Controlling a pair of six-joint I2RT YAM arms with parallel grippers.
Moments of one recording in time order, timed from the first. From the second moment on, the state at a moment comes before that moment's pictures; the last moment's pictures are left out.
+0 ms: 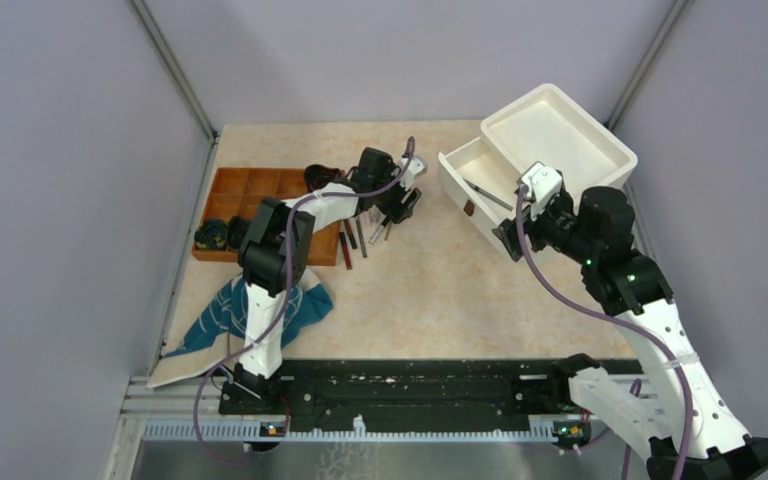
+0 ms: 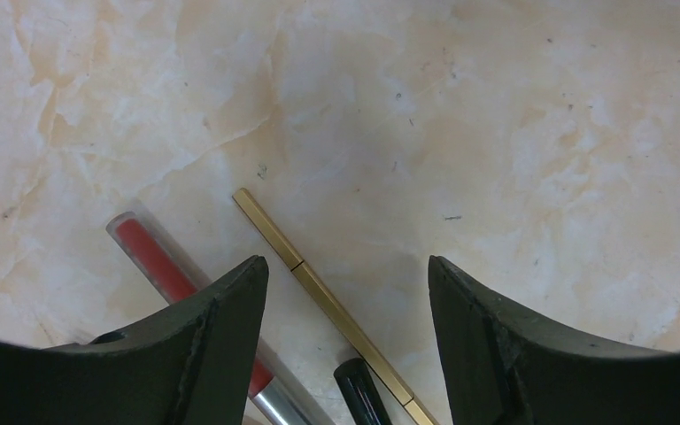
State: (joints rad) left arm -0.48 2.15 1.52 -0.10 0.33 0.34; right arm 0.31 0.82 1.00 -0.52 -0.30 -0.39
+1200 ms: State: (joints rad) left arm -0.58 2.11 1.40 -0.07 0.38 0.34; right arm 0.29 0.82 1.01 -0.55 -0.32 -0.40
